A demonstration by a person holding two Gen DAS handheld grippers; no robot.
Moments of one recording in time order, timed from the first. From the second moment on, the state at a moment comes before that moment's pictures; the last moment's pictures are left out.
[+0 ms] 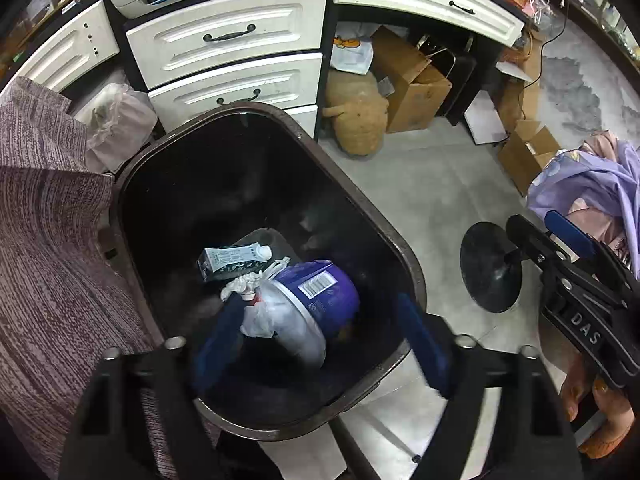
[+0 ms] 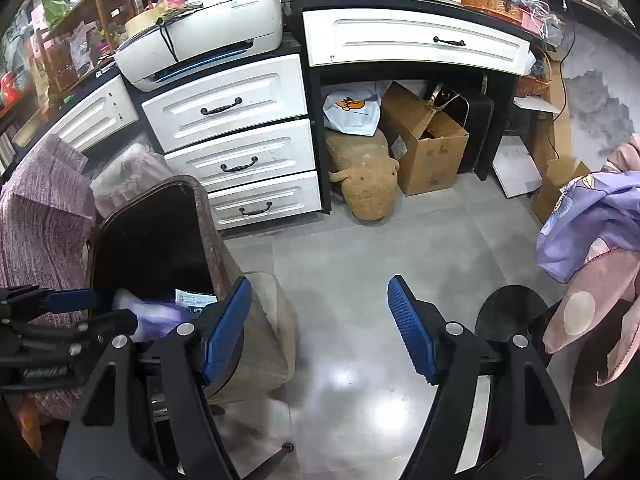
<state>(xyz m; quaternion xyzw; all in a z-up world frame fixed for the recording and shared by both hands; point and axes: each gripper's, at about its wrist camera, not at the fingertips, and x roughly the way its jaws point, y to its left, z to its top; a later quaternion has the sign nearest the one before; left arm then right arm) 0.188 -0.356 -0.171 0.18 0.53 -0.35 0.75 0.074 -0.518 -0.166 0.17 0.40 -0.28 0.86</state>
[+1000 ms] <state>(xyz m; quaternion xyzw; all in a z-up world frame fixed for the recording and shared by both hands) 0.118 -0.208 -0.041 0.15 0.38 -0.34 0.85 0.136 -0.391 -0.087 0.13 0.36 -0.08 0.92</state>
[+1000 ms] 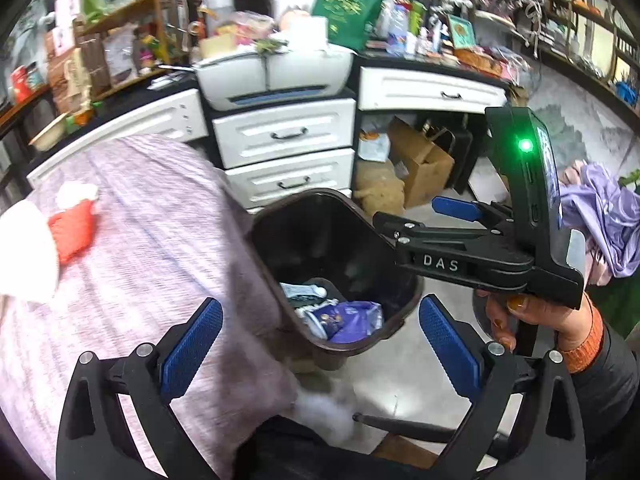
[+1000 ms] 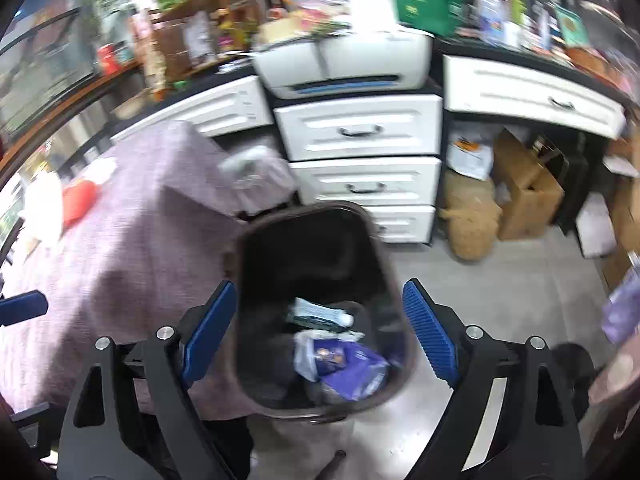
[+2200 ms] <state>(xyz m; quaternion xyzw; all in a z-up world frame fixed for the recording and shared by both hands) 0.253 0.129 -0.020 0.01 0.43 -0.02 0.90 0.325 -0.098 -0.012 0.01 0.37 0.24 0.90</state>
